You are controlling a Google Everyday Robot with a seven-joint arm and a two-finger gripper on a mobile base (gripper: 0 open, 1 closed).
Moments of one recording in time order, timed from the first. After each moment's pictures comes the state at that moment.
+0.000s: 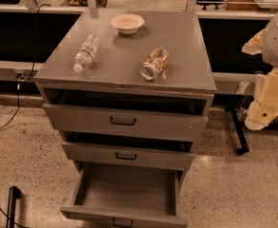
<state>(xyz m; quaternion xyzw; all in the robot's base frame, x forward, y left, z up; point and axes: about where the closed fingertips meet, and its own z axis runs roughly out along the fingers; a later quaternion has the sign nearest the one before) 0.438 -0.217 0.976 -0.60 0.78 -0.03 0.16</state>
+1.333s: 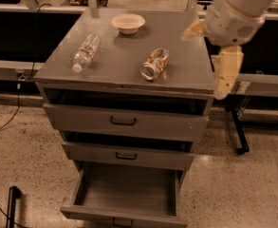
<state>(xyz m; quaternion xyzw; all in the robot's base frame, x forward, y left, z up) 0.524 -0.154 0.959 -0.78 0.61 0.00 0.15</state>
